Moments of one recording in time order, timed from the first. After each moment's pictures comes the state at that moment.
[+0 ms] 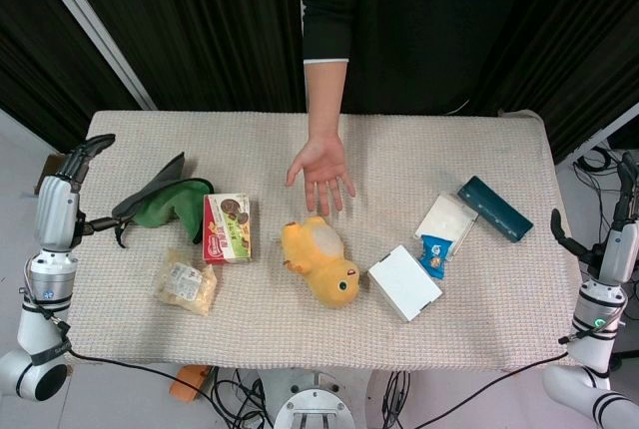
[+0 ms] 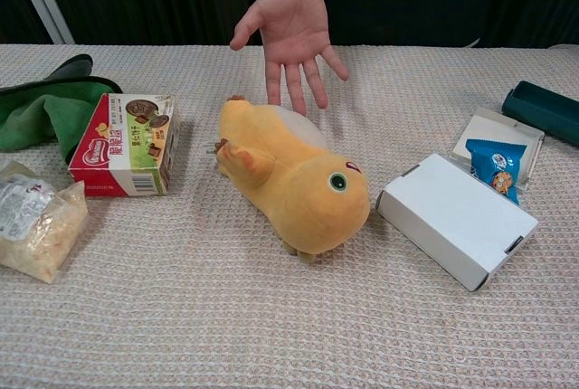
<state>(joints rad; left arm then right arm) -0.36 -1.26 -0.26 -1.50 1.50 1.55 -0.45 0.27 -1.58 0.32 -0.95 -1.46 1.78 0.80</state>
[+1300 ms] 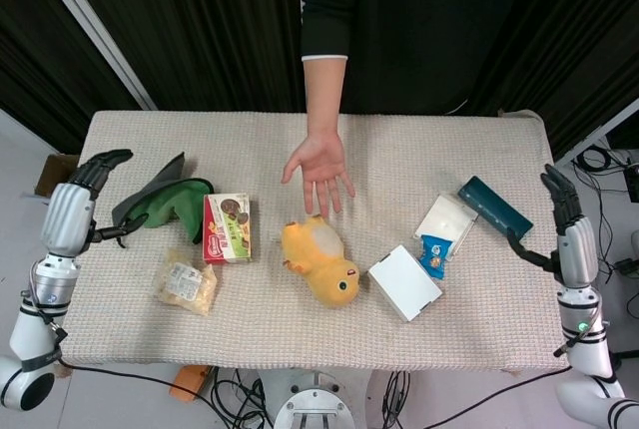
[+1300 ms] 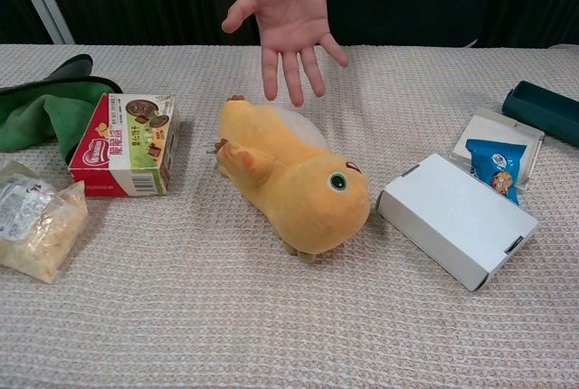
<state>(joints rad) -0.36 -1.19 -0.18 -1.53 1.51 1.45 -0.30 0.30 -1.49 0.16 -1.02 -1.63 1.71 0.71</state>
